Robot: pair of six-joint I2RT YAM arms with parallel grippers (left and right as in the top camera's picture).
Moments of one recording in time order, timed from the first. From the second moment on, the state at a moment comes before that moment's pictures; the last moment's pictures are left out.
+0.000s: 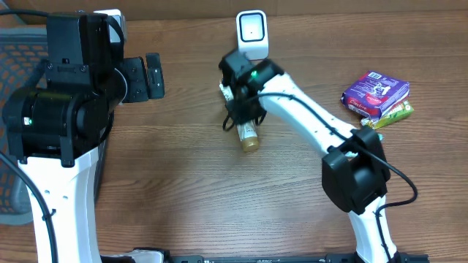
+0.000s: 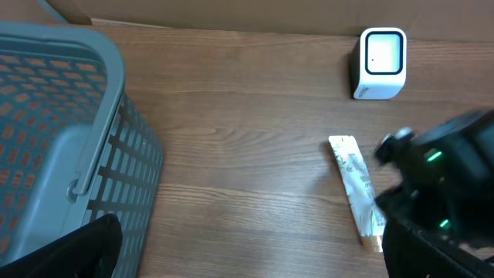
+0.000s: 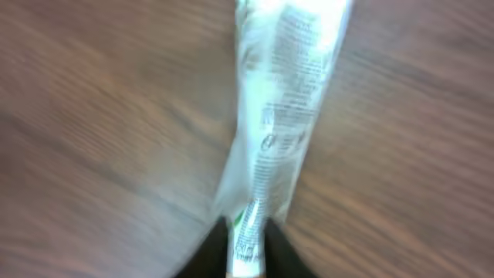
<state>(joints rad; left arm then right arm) -0.11 1.49 2.12 -1.44 -0.15 -0.15 0.64 2.21 1.98 -1.12 -0.05 0.15</state>
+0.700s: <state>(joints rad) -0.11 1.49 2.12 -1.44 -0.15 -0.15 0.55 2.19 1.81 -0.96 -0.26 0.33</state>
